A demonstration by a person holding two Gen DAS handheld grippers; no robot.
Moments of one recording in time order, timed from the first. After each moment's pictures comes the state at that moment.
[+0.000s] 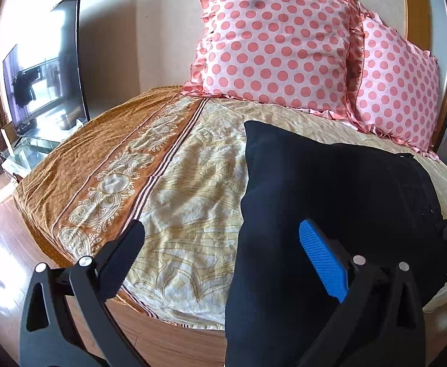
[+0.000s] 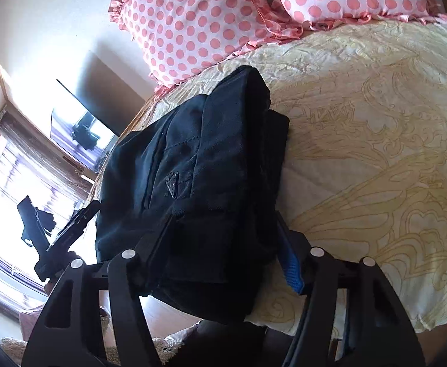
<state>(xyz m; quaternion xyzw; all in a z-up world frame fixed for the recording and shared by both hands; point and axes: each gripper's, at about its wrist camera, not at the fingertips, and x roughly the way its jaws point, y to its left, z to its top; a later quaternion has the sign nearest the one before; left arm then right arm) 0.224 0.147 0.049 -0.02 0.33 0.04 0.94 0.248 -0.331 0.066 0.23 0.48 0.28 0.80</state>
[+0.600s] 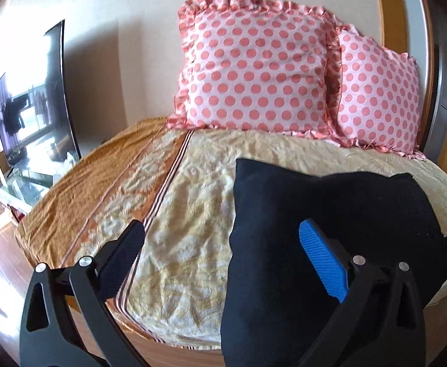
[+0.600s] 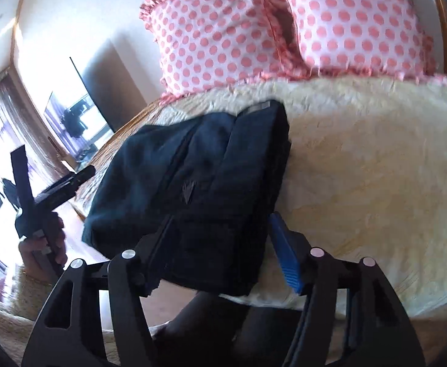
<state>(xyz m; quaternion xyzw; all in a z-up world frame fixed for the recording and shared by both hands) 0.222 0.136 0.085 0.02 0.27 0.00 0.96 0.204 -0.321 0.117 0.10 0.39 0.25 0.88</state>
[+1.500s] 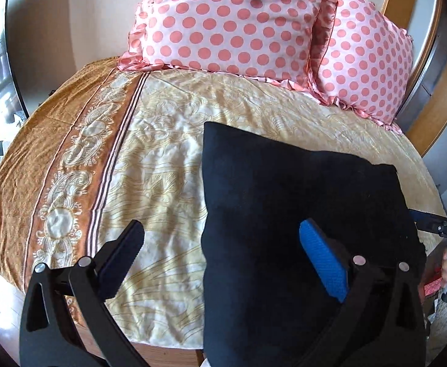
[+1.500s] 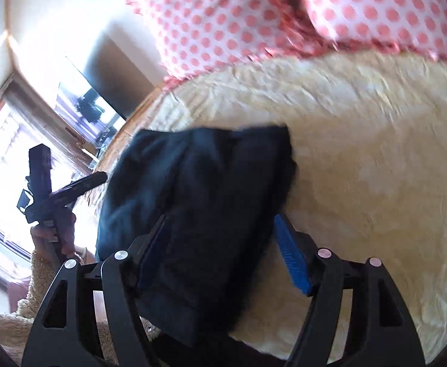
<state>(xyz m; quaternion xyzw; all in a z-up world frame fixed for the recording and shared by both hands) 0.300 0.153 0.072 -0.02 0.45 -0.10 0.89 0.297 -0.338 0.062 0.21 0.55 0.32 0.75</state>
